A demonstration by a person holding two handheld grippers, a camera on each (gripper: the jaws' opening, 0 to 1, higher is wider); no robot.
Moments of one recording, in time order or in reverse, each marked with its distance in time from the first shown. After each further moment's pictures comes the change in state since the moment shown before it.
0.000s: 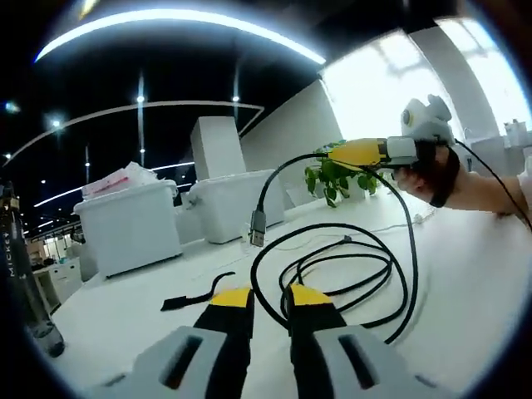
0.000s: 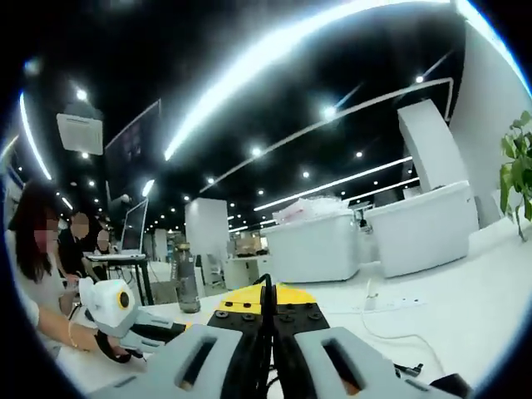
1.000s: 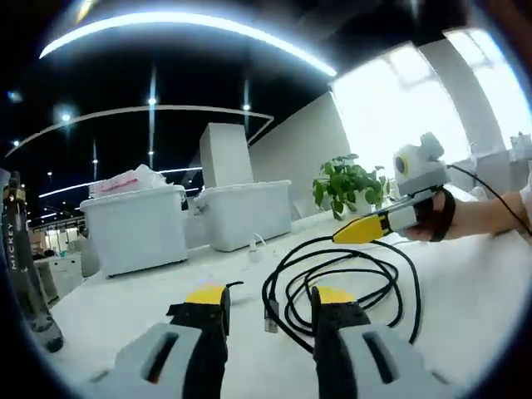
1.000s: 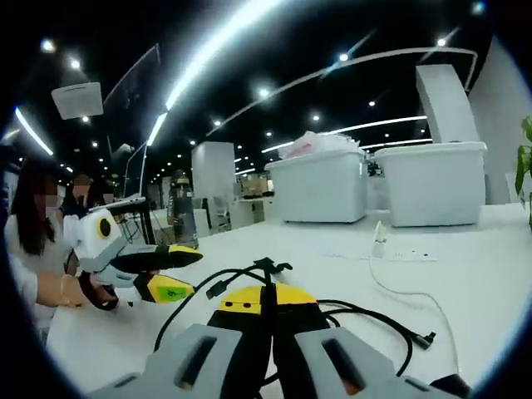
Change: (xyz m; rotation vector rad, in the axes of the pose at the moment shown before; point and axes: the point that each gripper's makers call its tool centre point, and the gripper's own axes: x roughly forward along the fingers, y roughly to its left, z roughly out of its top) left arm 0.000 0.014 0.008 -0.014 -0.027 0.032; right arm 0.010 -0.009 -0.083 -0.054 0.333 0.037
